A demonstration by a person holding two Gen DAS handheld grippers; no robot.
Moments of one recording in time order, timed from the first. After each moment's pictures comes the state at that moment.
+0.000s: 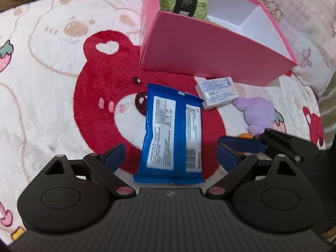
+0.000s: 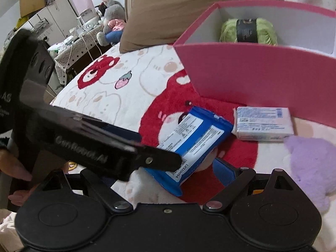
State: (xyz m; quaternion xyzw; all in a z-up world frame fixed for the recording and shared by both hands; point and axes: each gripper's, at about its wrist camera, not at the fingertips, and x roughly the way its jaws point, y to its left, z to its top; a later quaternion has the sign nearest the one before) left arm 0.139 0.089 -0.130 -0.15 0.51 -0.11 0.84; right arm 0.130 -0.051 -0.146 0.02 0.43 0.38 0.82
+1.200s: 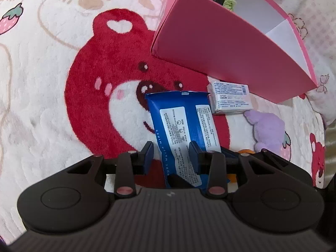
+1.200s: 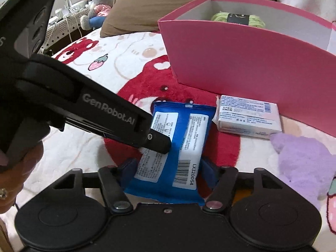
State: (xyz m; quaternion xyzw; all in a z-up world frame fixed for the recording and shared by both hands) left arm 0.147 0.088 -0.159 -0.22 0.52 -0.05 0.82; right arm 0.128 -0.041 -0.176 -0.07 0.42 0.31 0.85
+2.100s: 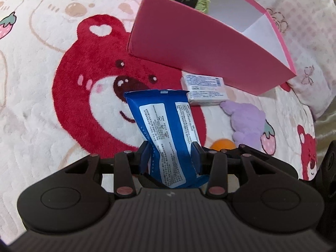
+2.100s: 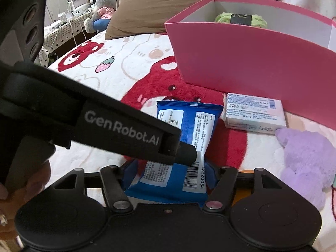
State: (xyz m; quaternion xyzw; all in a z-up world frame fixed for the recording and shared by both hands) left arm 0.127 0.064 -0.140 -0.21 0.50 -0.08 0.84; right arm 0.119 -0.040 -0.165 -0.04 0.42 0.33 0.84
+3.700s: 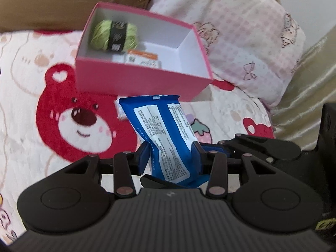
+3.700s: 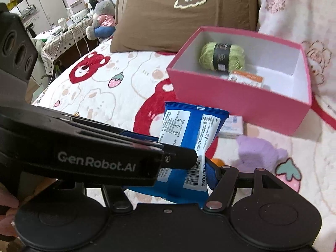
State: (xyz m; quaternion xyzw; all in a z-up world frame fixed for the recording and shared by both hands) left arm 0.085 0.011 -0.019 -0.17 0.45 -0.15 0.86; right arm 0.085 -0.091 -0.044 -0.04 0.44 0.31 0.84
